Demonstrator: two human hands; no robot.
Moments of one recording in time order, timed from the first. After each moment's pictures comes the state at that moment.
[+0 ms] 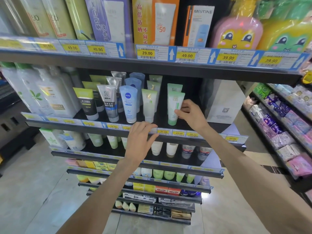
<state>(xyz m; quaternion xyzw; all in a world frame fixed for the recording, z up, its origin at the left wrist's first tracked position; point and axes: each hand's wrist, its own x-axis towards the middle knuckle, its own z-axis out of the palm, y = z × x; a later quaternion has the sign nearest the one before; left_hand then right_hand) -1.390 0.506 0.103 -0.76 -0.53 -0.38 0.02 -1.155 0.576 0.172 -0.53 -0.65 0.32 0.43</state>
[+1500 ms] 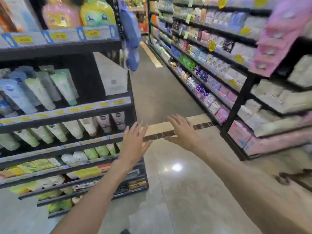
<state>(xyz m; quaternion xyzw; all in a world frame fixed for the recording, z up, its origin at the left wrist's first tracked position) -1.067 0.313 0.063 -0.89 -0.43 -0.17 0.02 -0.826 0.249 0.099 -0.69 -0.71 0.03 0.16</state>
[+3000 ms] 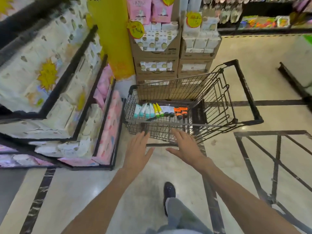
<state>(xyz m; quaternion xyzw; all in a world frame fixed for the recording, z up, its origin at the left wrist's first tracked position) -0.053 0.045 -0.071 -0.97 0.15 0.04 -0.21 -0.066 -0.196 -0.037 -0.98 -0.05 0.08 0.18</state>
